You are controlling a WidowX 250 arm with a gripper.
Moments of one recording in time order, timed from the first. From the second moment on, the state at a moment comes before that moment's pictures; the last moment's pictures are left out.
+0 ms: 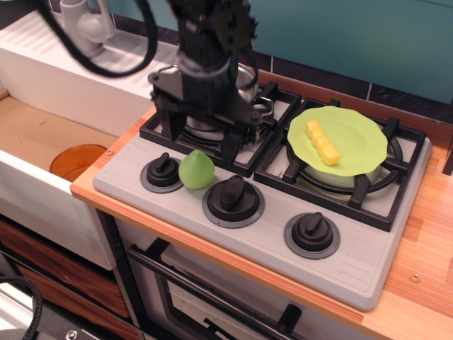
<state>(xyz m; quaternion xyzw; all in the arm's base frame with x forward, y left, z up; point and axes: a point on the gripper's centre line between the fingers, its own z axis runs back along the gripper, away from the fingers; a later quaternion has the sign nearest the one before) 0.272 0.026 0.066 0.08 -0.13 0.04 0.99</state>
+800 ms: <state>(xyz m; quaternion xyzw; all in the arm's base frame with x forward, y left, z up) 0.272 0.029 0.046 0.07 -0.17 0.05 0.98</state>
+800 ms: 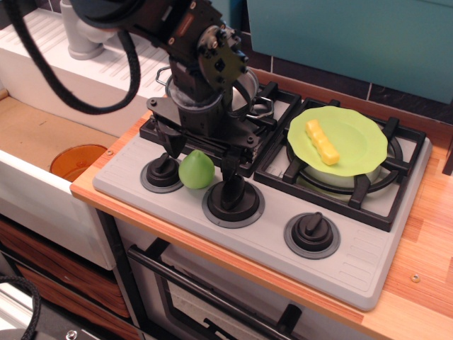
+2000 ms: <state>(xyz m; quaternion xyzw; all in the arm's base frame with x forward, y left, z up) 0.272 0.028 0.029 0.07 -0.17 0.07 0.98</state>
